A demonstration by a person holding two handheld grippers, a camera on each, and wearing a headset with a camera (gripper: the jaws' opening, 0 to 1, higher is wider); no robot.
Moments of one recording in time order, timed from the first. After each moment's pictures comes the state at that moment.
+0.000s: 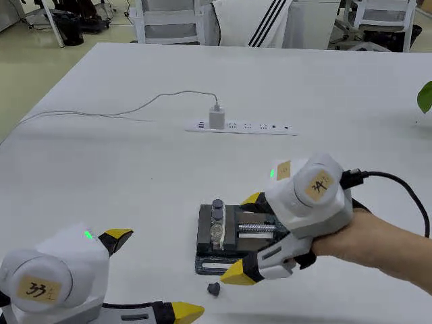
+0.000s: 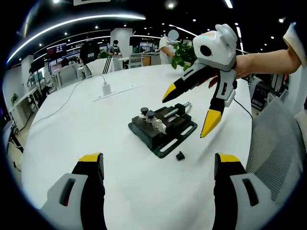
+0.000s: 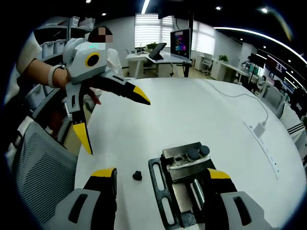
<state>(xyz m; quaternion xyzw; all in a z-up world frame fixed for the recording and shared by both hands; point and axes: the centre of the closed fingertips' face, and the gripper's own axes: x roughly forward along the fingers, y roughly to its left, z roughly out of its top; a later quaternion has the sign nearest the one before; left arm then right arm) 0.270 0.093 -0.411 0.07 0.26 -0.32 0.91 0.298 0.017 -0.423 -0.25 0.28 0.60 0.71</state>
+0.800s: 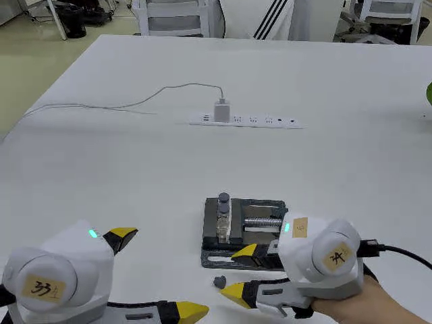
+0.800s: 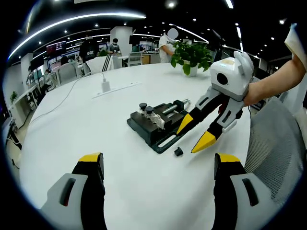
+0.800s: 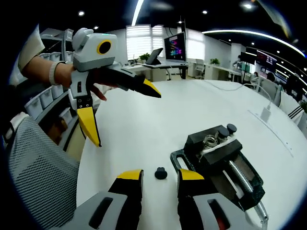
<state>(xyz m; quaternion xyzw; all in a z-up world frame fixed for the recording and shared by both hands) 0.263 0.094 -0.418 0.06 0.26 -0.32 0.91 0.262 0.031 -0.467 -0.19 0.27 0.59 0.74</state>
